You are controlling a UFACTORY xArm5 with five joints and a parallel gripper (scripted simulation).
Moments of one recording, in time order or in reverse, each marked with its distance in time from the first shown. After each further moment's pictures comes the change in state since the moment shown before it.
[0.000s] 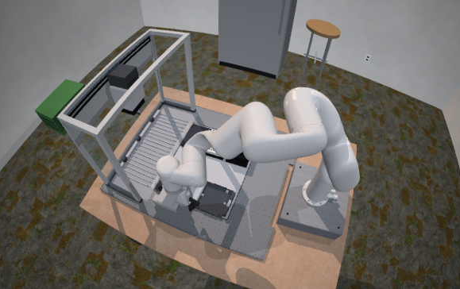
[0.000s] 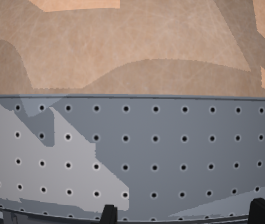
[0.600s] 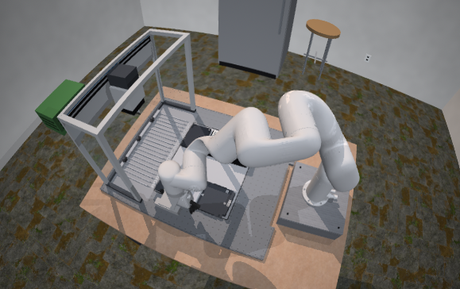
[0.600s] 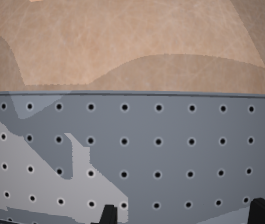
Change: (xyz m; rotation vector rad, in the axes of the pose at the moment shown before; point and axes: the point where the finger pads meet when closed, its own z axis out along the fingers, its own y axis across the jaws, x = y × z) arm 0.000 0.000 0.027 0.000 0.000 0.000
